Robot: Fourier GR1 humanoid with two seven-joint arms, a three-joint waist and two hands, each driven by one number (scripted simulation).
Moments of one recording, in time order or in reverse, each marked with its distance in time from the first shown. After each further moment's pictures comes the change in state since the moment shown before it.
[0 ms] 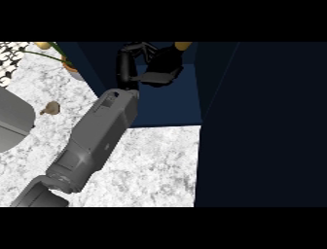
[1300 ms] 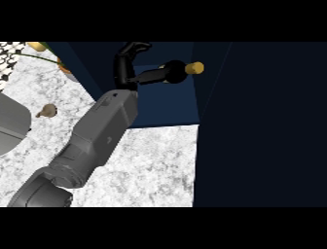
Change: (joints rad) left arm -0.081 -0.009 0.127 0.212 0.079 -0.067 -0.101; right arm -0.058 -0.006 0.010 0.009 -0.003 -0.013 0.018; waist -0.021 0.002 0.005
